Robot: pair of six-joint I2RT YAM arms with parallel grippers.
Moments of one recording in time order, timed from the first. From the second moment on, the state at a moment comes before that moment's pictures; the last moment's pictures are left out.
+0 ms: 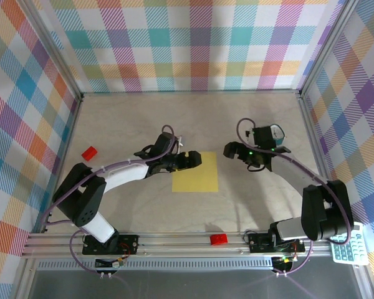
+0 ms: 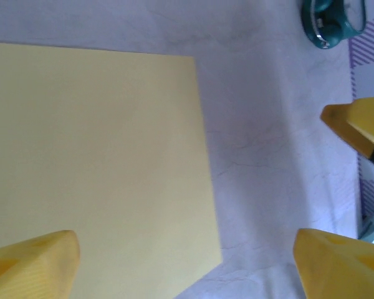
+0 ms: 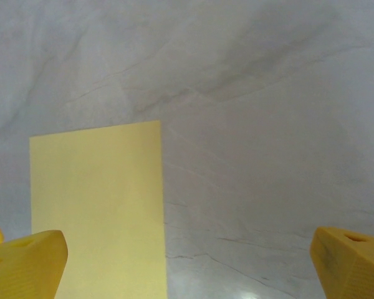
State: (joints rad) left arm -0.64 1.59 0.88 -0.06 0.32 -0.77; right arm 0.28 1.41 0.83 -0.36 -0.28 0.44
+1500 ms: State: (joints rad) left arm -0.61 1.73 0.81 0.01 0.36 -0.87; right arm 0.65 1.91 1.24 -0.58 -0.06 0.33
